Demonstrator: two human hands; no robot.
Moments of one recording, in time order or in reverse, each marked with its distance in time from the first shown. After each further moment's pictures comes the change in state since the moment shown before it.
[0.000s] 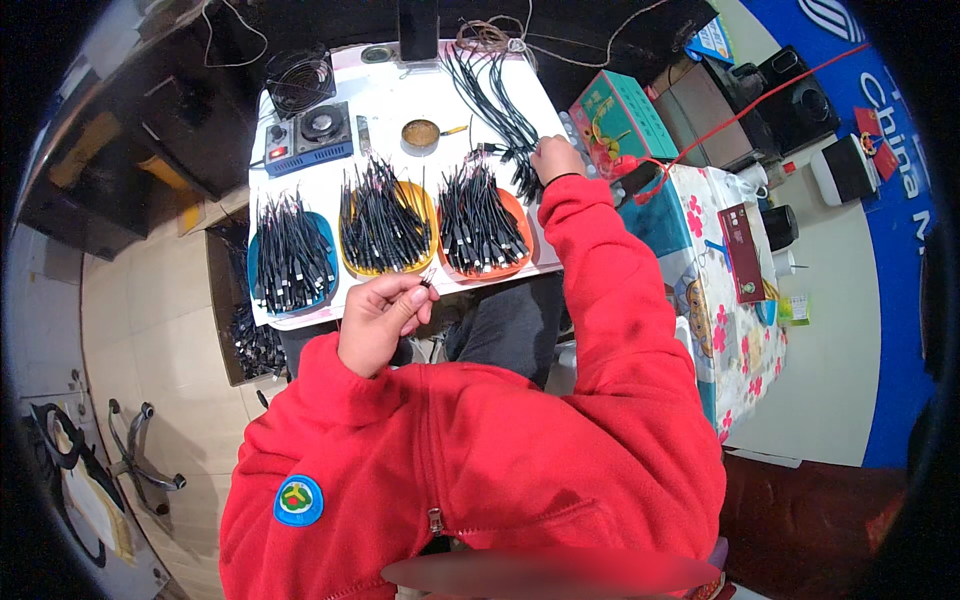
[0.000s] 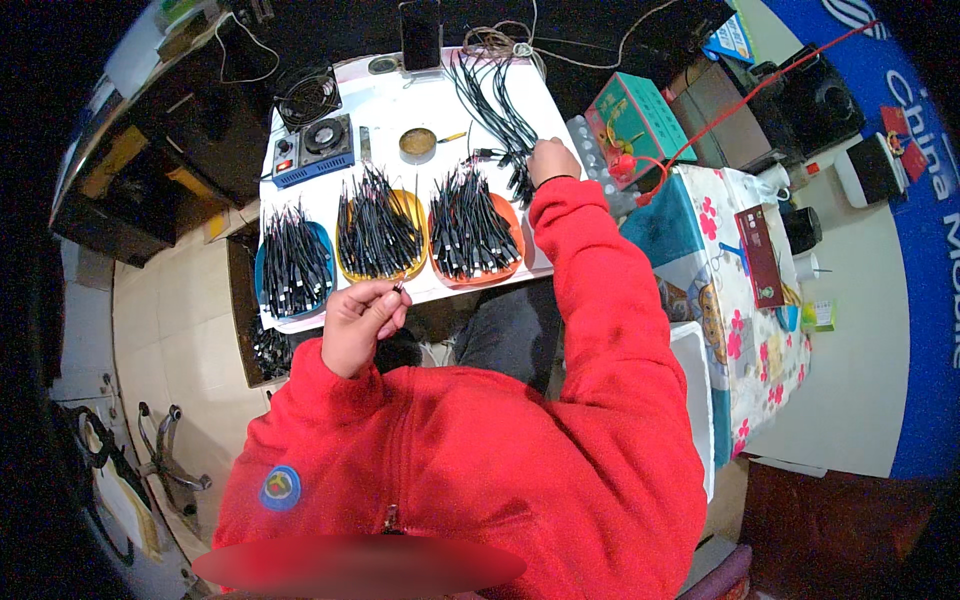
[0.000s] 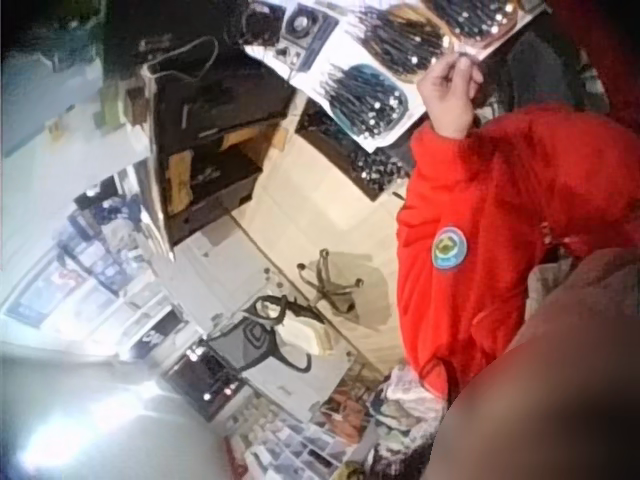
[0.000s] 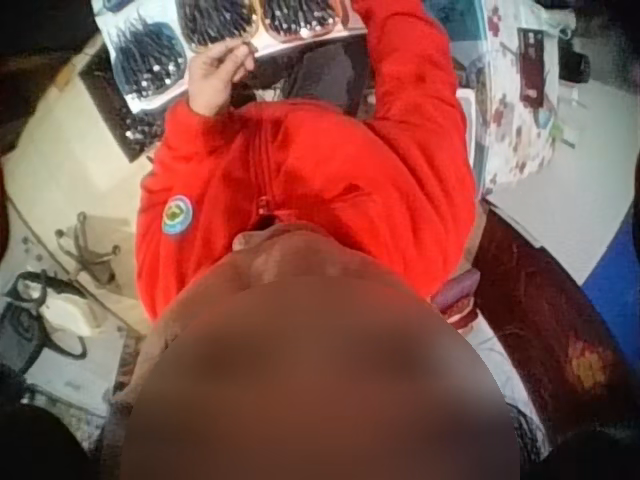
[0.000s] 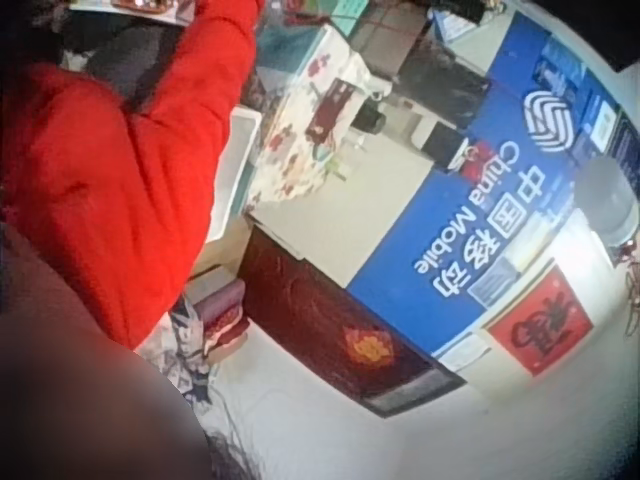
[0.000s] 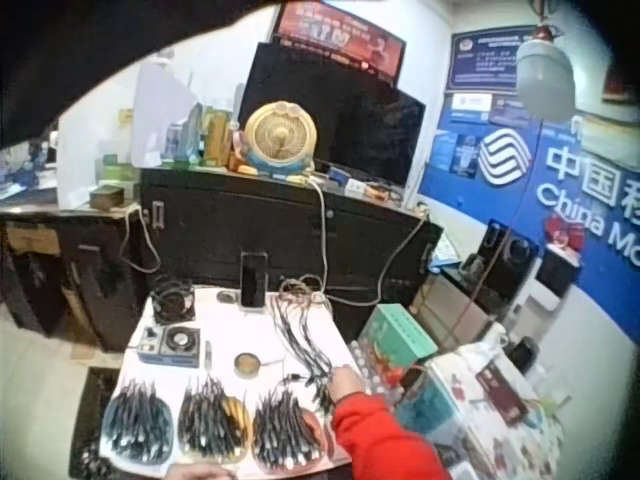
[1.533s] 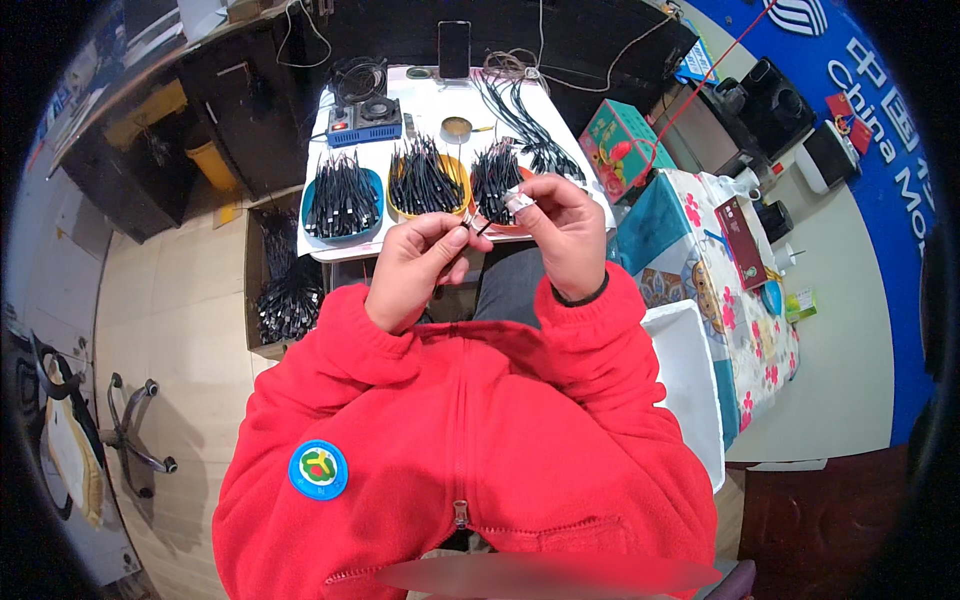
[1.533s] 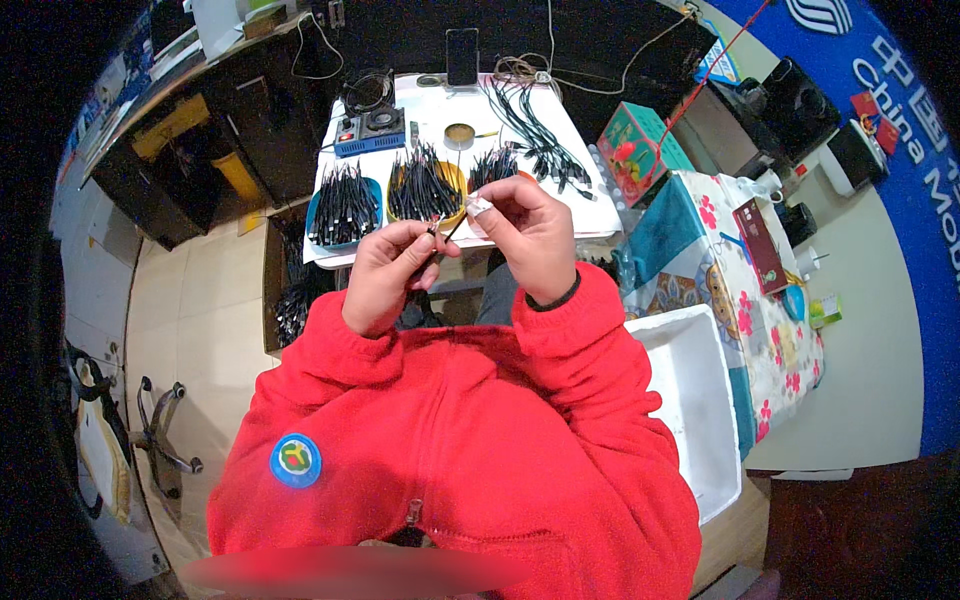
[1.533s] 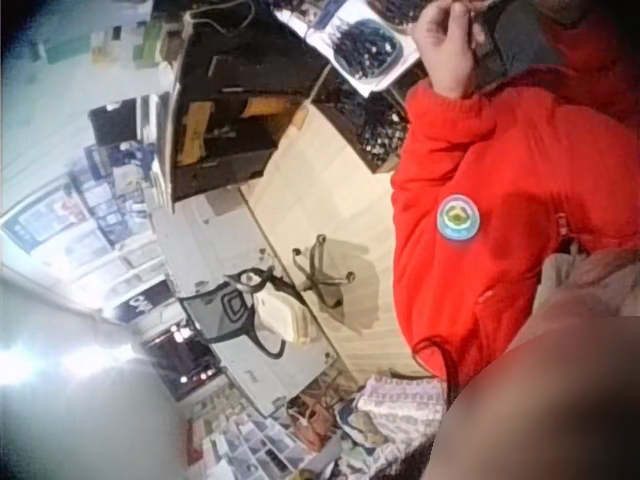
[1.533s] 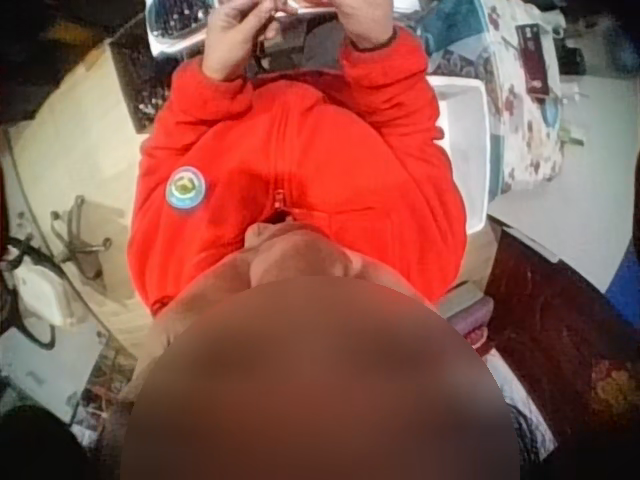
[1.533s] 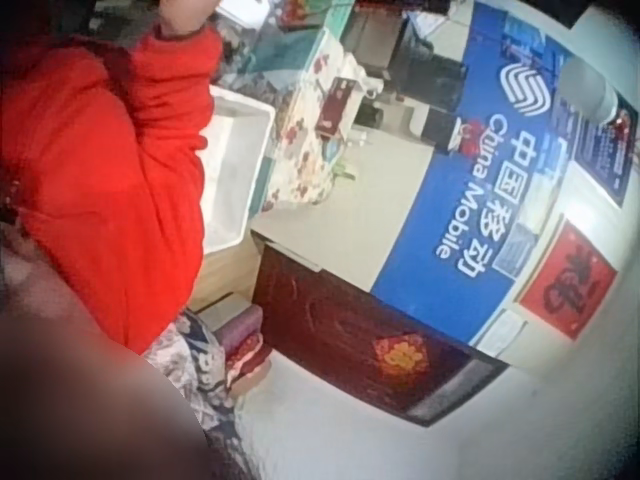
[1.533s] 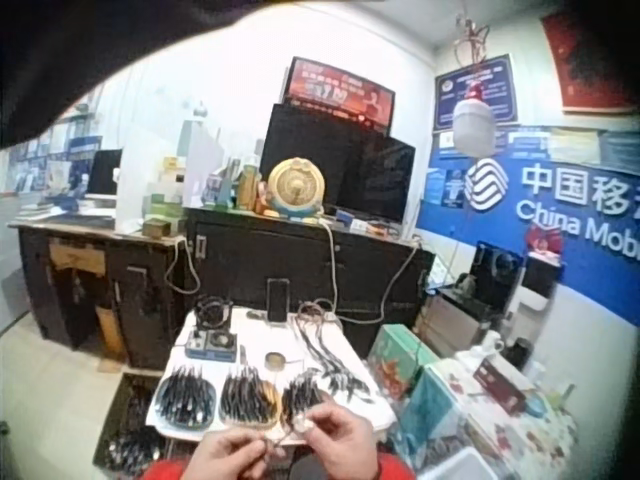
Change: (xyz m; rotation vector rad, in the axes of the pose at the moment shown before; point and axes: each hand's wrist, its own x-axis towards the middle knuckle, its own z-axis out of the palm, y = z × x) left_hand -0.075 0.021 0.029 -0.019 -0.134 0.253; right_hand -0.268 -0.128 -0.156 1.560 0.023 -0.450
